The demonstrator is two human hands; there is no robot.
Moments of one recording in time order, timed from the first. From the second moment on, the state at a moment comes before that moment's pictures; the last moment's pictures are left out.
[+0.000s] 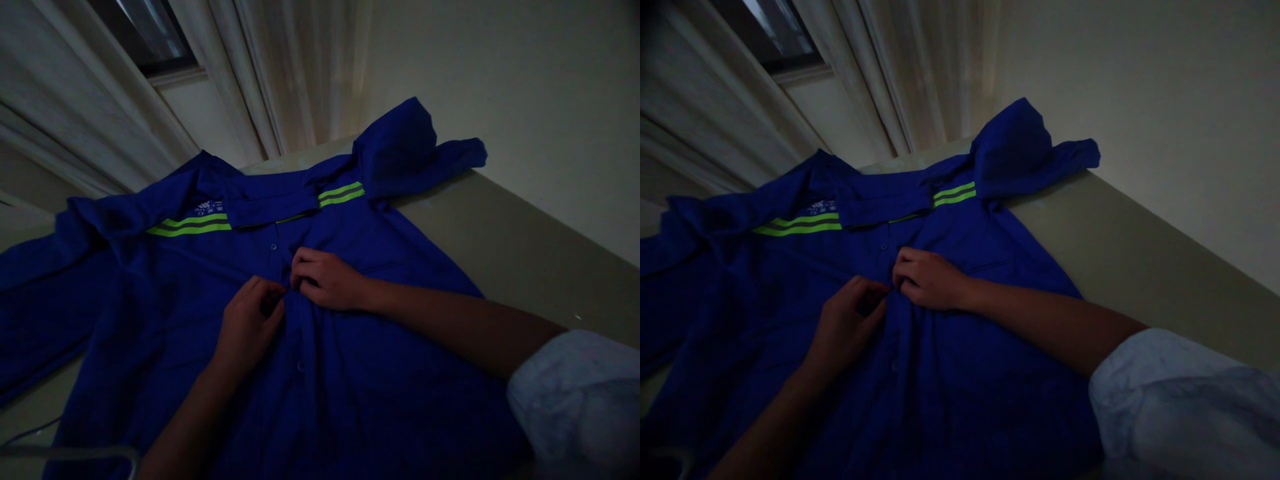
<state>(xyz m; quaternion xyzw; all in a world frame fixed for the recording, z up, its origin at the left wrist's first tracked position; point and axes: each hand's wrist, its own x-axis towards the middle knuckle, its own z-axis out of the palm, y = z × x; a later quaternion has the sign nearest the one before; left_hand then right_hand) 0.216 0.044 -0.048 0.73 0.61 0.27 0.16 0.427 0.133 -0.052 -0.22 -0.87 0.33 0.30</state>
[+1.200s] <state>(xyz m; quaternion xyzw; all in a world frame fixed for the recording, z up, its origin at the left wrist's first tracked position) 0.214 0.042 -0.040 0.85 0.48 0.19 -0.02 0.428 0.132 -0.050 -0.19 -0.88 0.31 0.29</state>
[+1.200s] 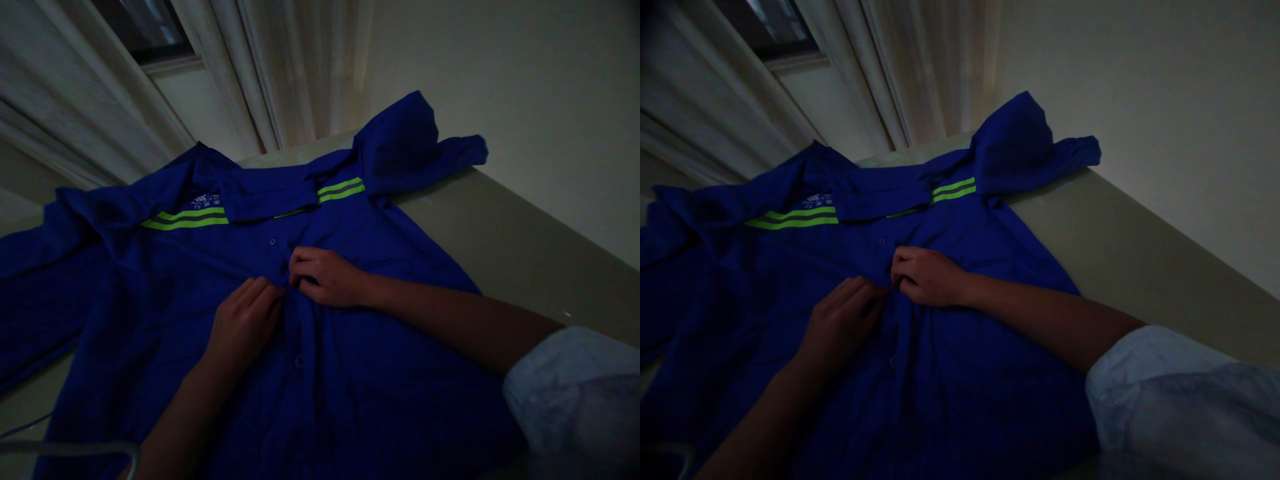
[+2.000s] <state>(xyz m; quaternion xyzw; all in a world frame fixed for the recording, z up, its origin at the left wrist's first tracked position) 0.216 0.046 -0.032 0.74 0.61 0.19 0.21 0.426 0.130 -0.053 -0.20 -0.89 0.30 0.27</state>
